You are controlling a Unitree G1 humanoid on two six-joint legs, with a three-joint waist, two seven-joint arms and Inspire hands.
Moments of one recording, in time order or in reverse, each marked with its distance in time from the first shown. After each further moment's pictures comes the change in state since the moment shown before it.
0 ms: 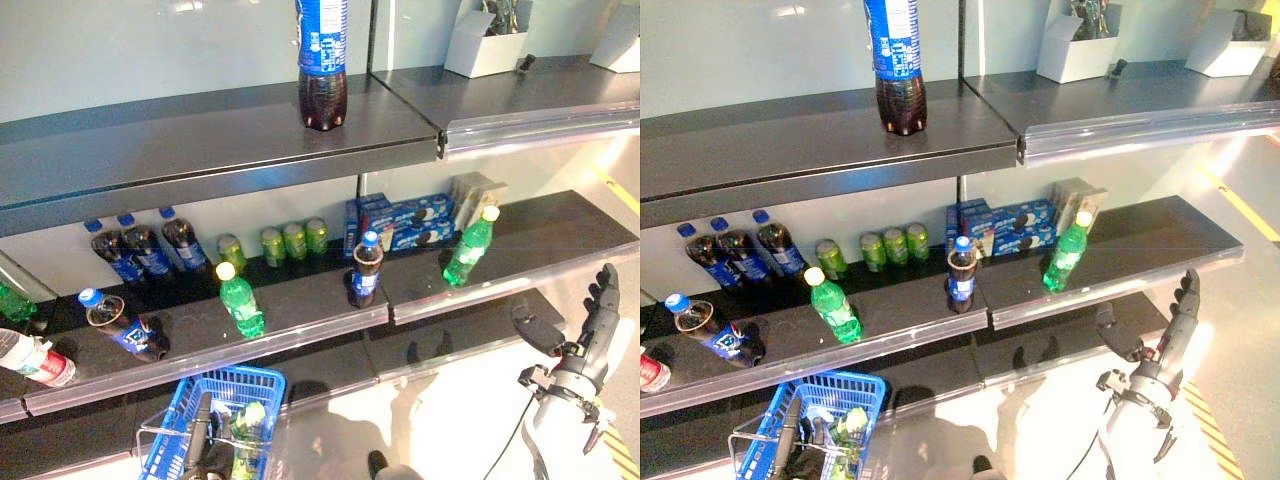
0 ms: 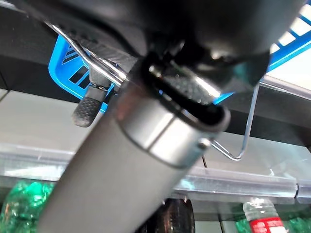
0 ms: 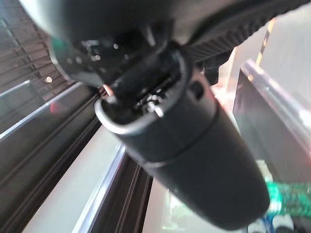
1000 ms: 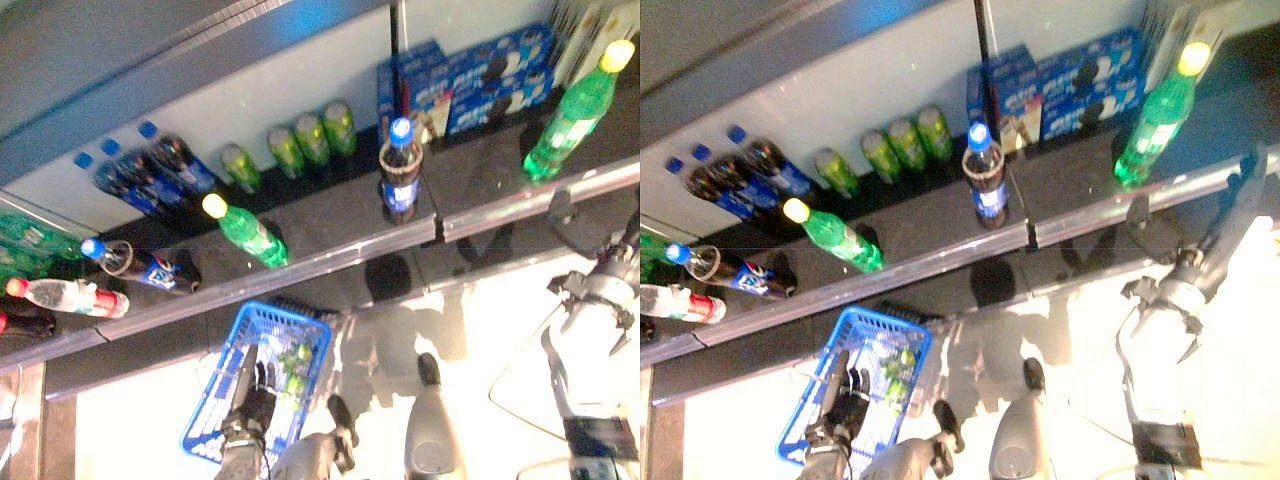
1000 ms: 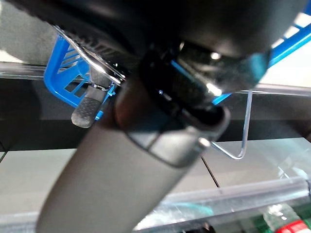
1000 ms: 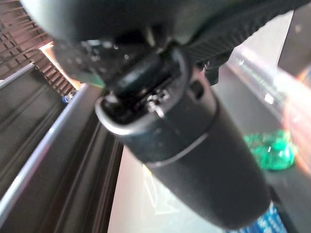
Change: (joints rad) left arm -0.232 -0.037 -0.178 -0.027 -0.059 0.008 -0.011; right arm -0.490 -0.171 -0.021 -0.001 0.078 0.048 -0.053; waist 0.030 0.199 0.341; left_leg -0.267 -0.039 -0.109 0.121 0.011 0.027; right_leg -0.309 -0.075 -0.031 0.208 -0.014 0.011
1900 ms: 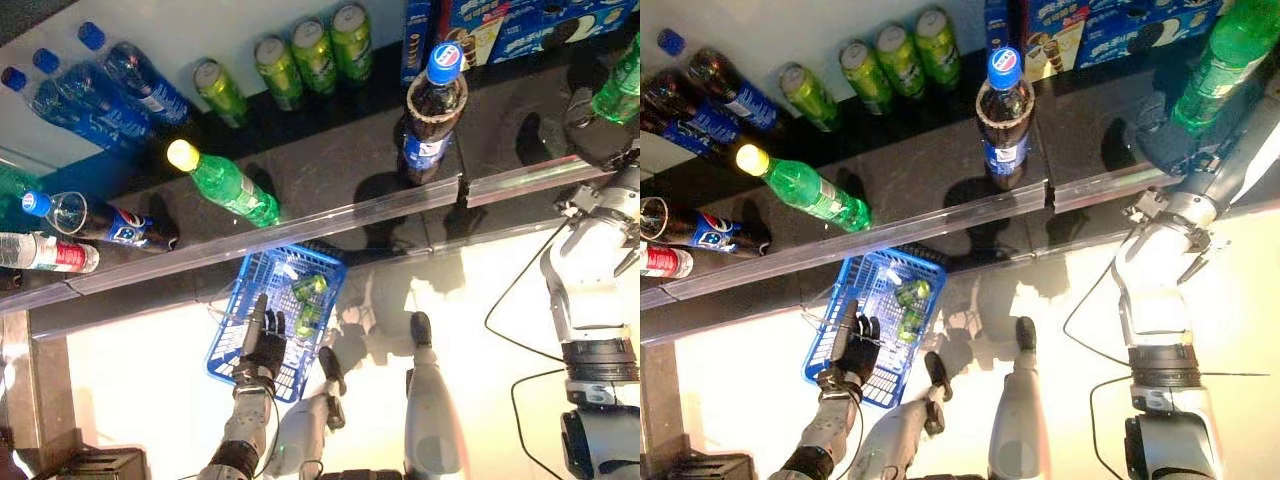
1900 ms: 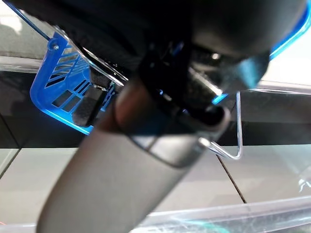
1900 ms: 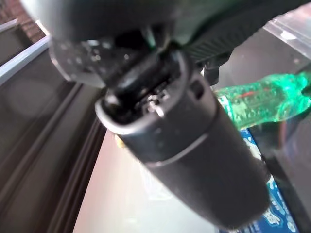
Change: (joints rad) left arm -0.132 0.008 -0.016 -0.028 -0.007 -0.006 -0.009; right arm -0.267 -0.088 0.063 0.095 0.048 0.110 -0.078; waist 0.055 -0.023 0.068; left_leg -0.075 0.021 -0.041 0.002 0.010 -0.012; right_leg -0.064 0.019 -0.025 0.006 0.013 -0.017
